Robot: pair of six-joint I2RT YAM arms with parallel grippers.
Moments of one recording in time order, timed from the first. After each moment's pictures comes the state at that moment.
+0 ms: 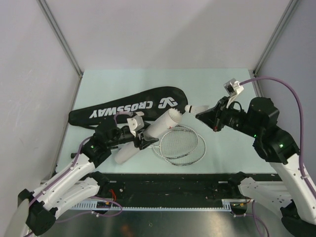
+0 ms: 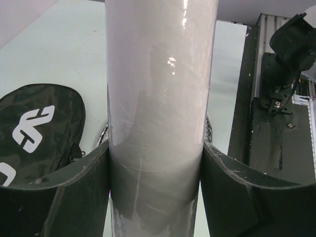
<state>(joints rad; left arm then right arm) -0.63 0.78 0.60 0.04 0.60 0.10 0.56 0.83 1.24 -0.61 -0.34 0.37</state>
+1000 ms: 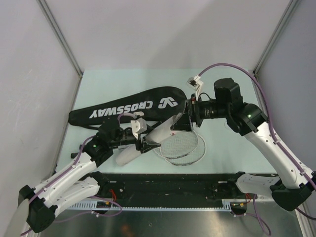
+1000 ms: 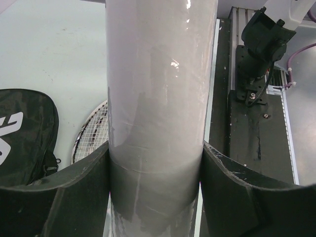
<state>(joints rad) -0.67 0.82 0.60 0.03 0.69 0.10 0.64 1.16 1.44 -0.71 -0.73 0.36</state>
